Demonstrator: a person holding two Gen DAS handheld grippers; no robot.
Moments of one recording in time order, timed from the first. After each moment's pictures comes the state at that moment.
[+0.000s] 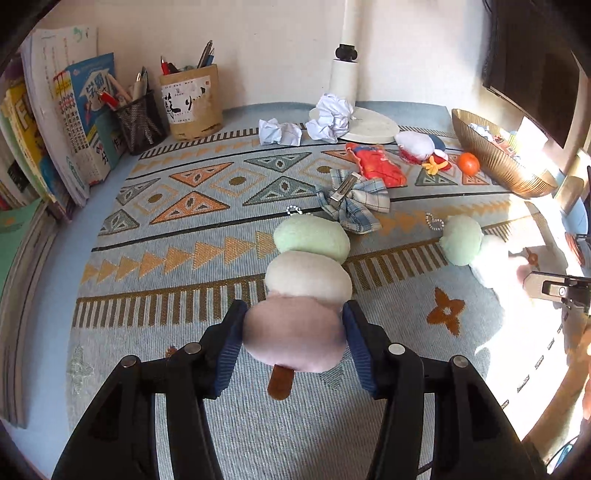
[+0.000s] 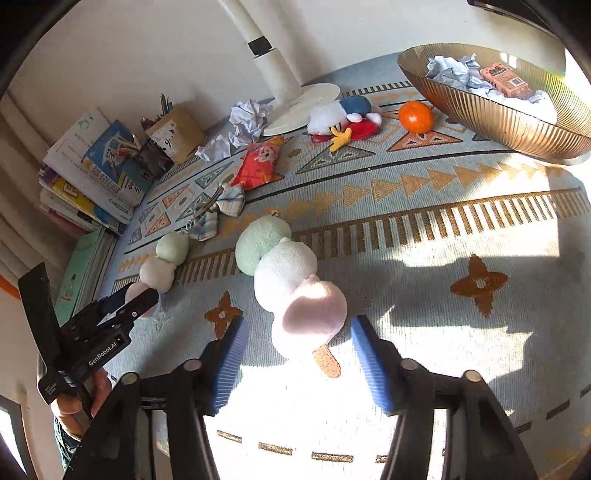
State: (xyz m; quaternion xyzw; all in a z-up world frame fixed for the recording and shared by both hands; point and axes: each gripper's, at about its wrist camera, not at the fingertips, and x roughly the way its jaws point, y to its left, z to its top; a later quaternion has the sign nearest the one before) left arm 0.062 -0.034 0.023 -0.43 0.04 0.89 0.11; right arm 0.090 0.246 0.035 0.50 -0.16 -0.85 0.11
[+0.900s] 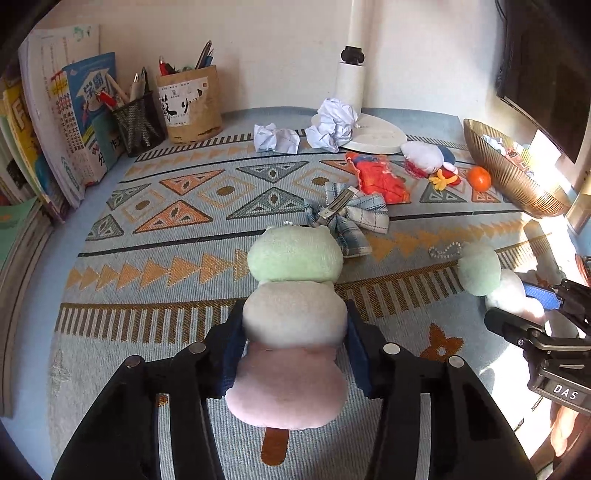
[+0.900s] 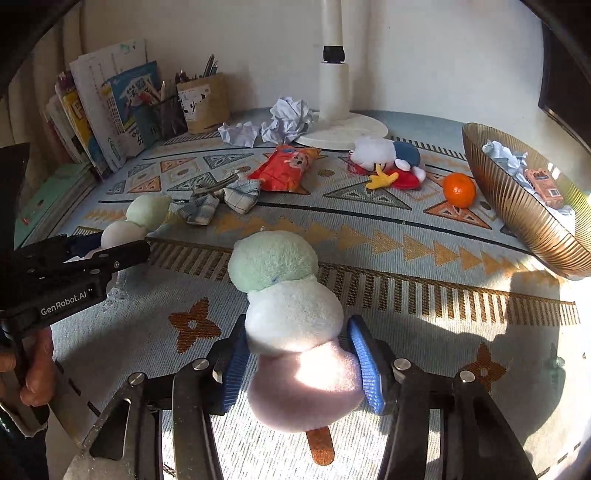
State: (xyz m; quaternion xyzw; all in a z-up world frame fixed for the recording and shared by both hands) left arm 0.049 -0.005 0.023 -0.42 0.03 0.90 0.09; right arm 0.070 0.206 0.028 0.44 0.02 -0.89 0.12
